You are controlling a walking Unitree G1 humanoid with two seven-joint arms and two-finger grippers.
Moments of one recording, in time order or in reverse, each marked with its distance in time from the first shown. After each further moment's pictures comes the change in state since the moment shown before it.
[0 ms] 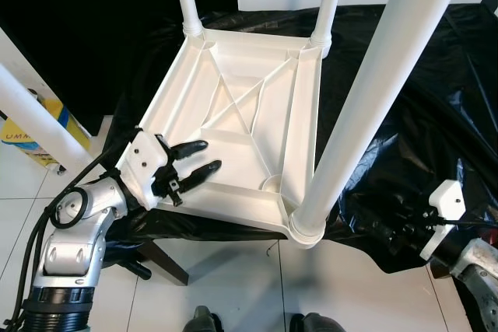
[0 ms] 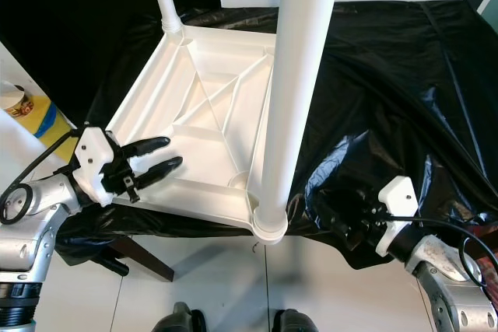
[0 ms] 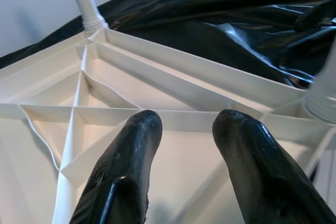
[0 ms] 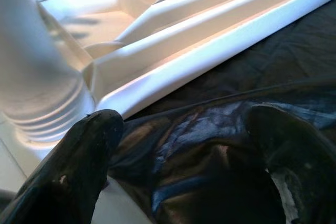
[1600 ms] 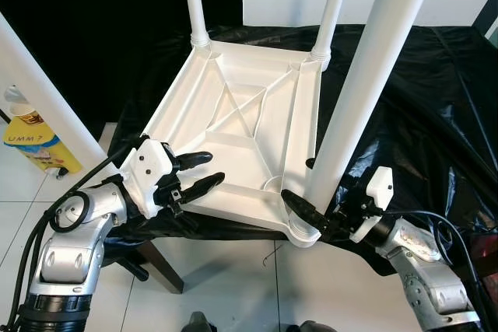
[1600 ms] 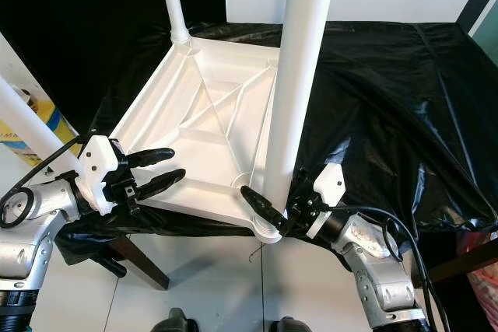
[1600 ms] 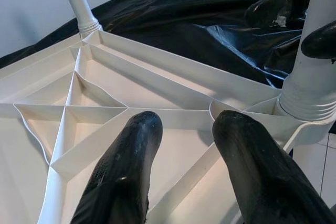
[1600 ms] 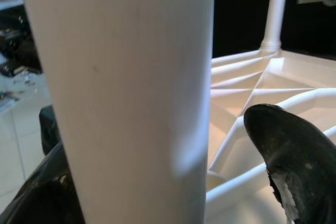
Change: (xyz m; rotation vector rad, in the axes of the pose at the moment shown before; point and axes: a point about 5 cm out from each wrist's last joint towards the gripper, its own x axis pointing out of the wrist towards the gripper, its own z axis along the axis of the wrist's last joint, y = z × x) left arm 0.003 -0.009 0.000 -0.026 0.043 -0.033; right arm 0.086 0.040 0.021 0.007 -0.351 0.032
